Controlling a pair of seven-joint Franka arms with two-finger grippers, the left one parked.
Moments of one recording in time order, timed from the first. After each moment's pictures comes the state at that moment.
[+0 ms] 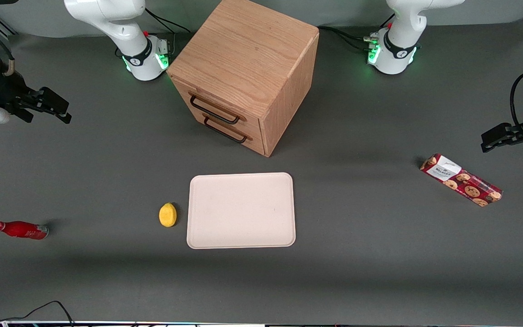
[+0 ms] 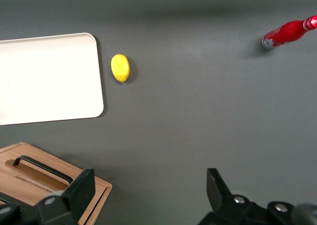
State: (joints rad) arm 0.03 -0.13 0.05 -1.69 0.00 1.59 0.16
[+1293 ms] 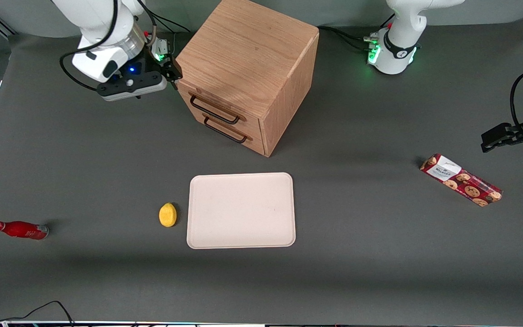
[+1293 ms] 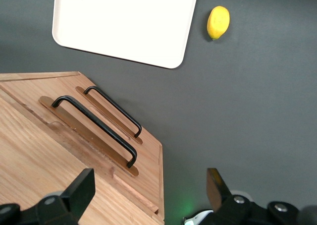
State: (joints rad) arm 0.07 -0.08 0.45 -1.69 0.05 1.54 0.31
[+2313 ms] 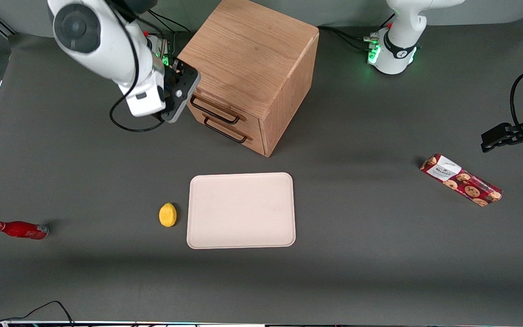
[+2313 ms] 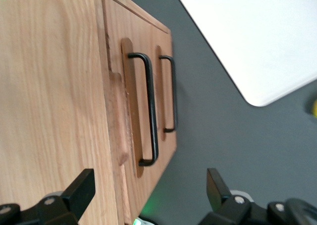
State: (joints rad) arm 0.07 0.08 0.44 -1.66 0.25 1.53 -0.49
